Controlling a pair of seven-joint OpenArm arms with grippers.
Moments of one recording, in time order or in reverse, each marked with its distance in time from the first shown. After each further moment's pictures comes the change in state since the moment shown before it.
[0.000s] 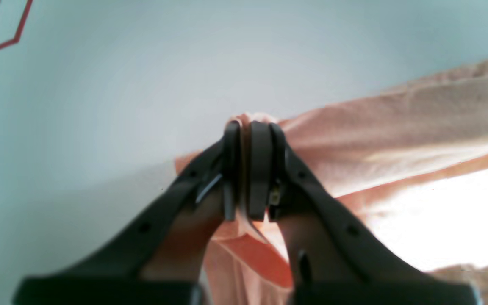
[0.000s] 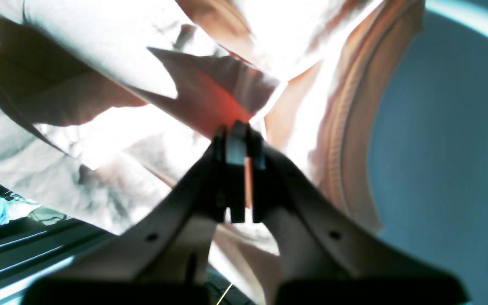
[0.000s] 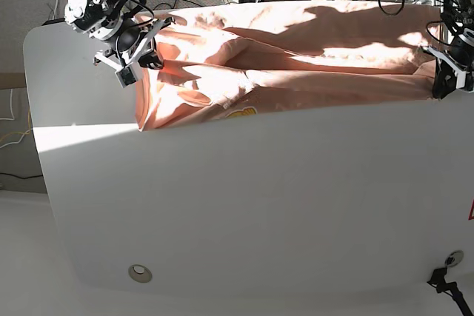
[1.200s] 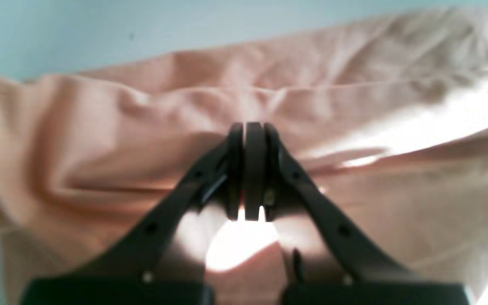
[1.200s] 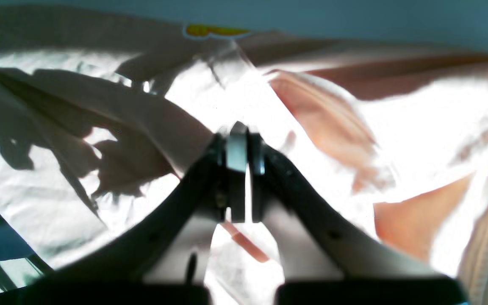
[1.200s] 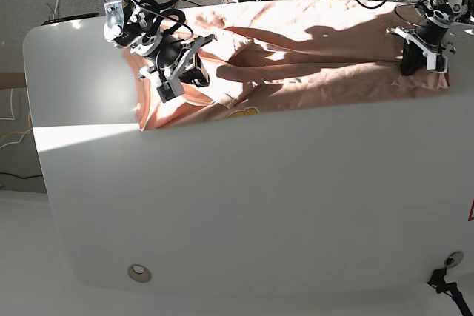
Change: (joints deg) left arm 2.8 11.1 1.8 5.1 -3.8 -1.2 8.6; right arm 8.9 -8.3 -8.9 -10.7 -2.0 0.5 7.5
